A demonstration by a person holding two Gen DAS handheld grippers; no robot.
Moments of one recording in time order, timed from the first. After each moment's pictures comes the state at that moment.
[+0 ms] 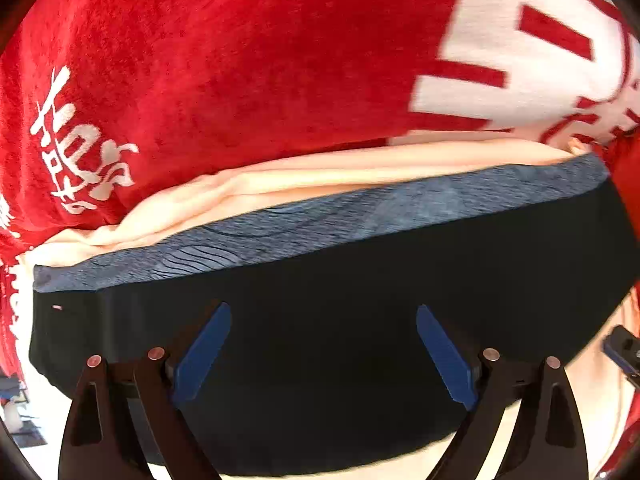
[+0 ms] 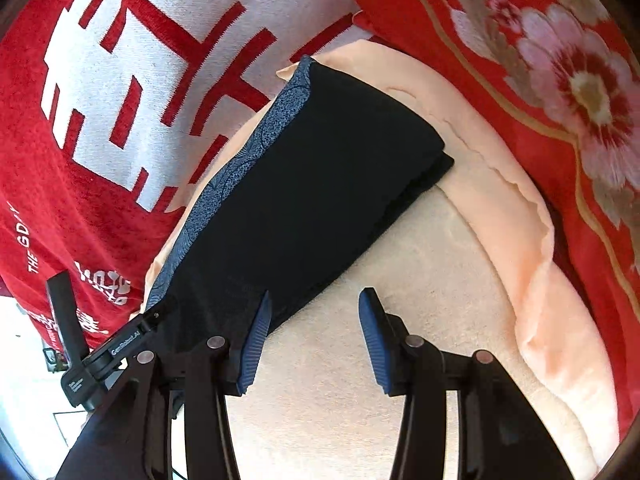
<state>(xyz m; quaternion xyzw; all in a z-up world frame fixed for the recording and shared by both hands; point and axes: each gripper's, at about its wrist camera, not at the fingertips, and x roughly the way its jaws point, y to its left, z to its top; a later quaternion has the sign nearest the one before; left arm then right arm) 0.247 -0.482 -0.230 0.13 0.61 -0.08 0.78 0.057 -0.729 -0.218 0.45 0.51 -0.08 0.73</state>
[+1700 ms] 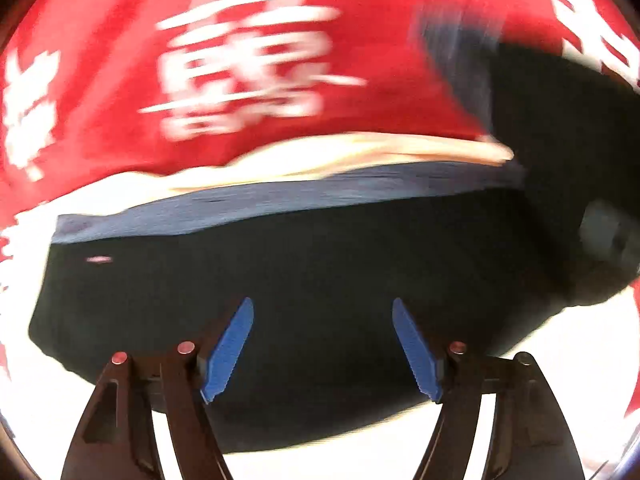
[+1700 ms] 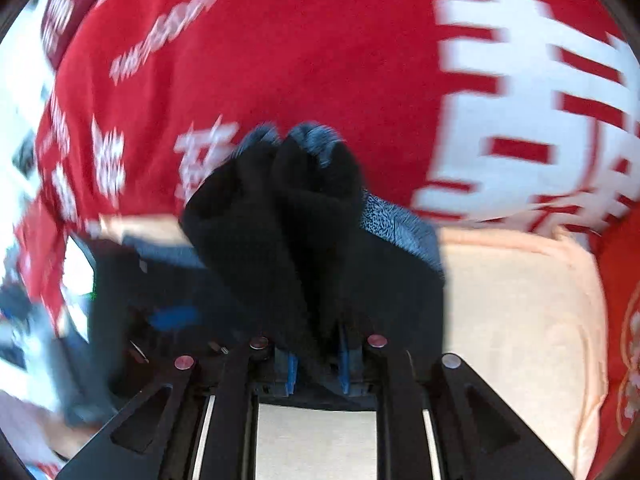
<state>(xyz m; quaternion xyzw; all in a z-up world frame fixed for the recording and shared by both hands) 0.184 -0.311 -0.183 0.08 0.58 -0.08 0.81 0.157 -0.470 -0.114 0.10 0.49 0.07 0.86</state>
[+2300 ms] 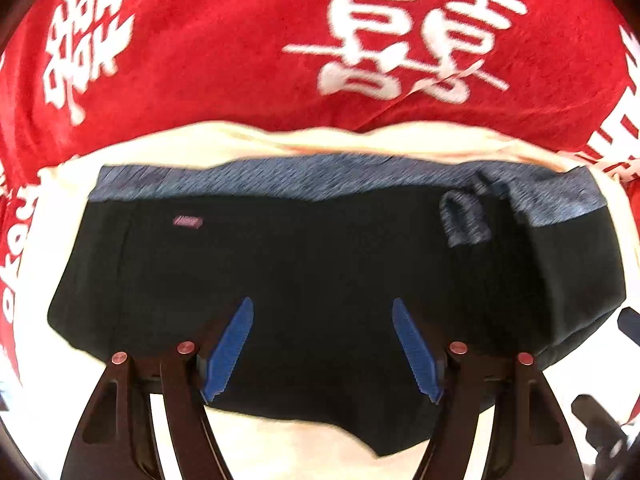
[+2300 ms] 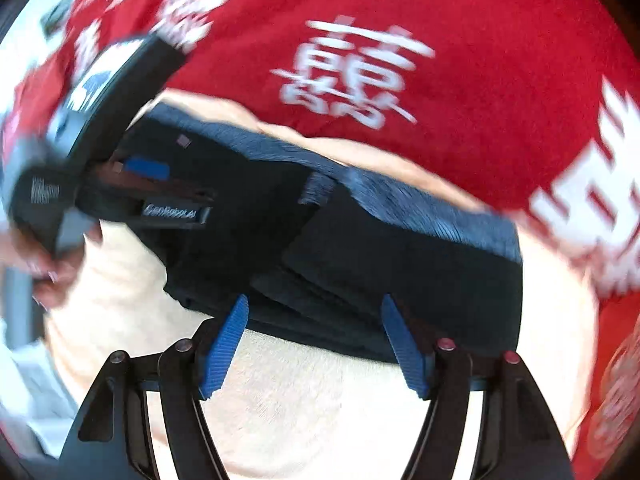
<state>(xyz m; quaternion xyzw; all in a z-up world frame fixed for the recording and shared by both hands) 0.187 -0.200 -0.182 0.05 0.60 -0.06 0.80 0.120 -0.336 -0.135 -0.04 0.54 0.10 0.84</state>
